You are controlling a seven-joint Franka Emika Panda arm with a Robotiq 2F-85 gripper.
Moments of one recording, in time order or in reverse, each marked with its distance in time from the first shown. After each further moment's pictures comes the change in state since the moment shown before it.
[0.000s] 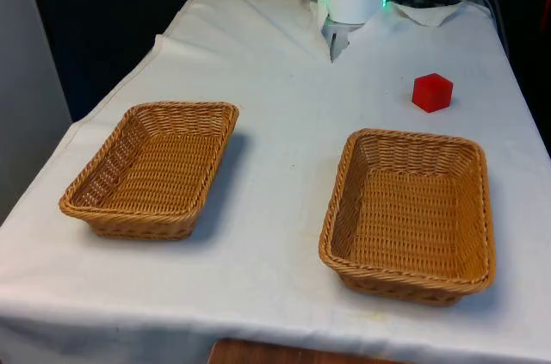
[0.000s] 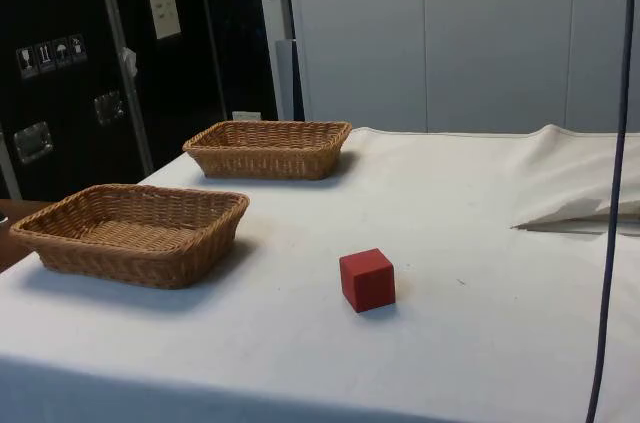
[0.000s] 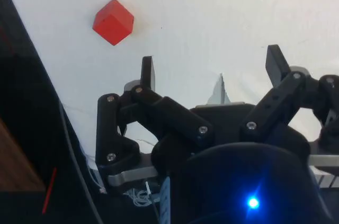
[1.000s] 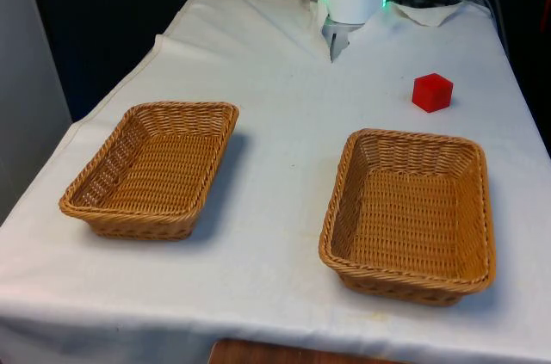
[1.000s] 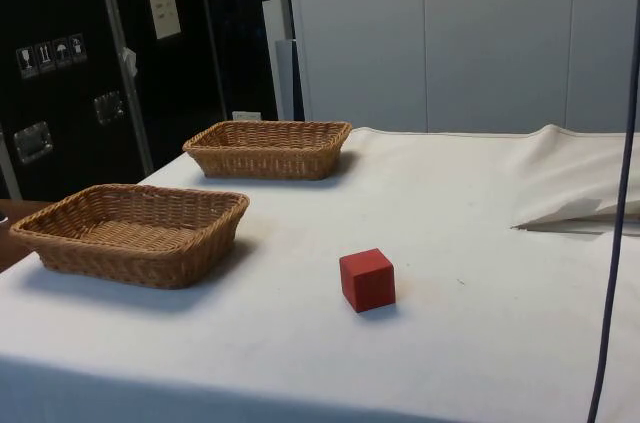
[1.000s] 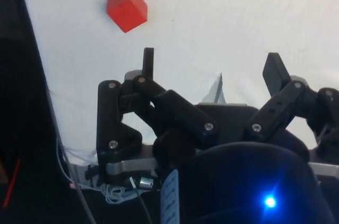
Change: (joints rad) arm 0.000 -0.016 0.145 -0.014 -0.062 0.001 0.154
